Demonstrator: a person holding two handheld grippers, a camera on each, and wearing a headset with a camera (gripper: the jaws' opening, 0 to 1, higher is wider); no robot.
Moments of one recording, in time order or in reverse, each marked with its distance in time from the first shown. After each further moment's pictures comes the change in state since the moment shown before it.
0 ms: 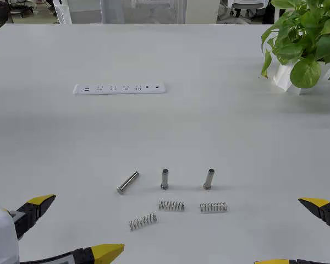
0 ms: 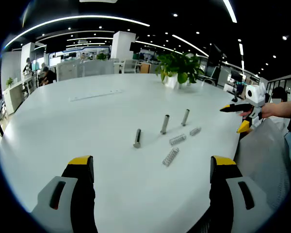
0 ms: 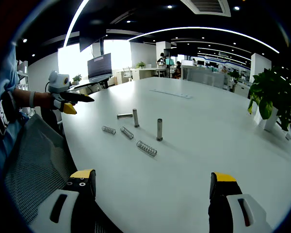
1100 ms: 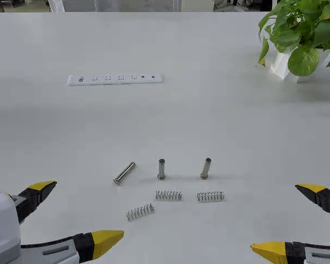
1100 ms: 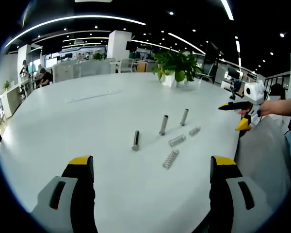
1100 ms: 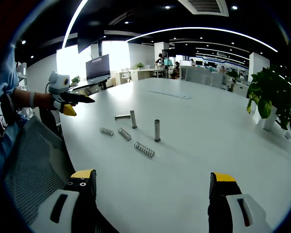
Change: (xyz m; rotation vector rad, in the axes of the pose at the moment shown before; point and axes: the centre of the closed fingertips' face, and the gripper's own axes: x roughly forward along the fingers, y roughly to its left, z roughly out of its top) left arm 0.010 -0.003 0.005 0.025 0.014 -0.027; right arm 0.002 0.002 0.006 0.012 -0.009 -0.011
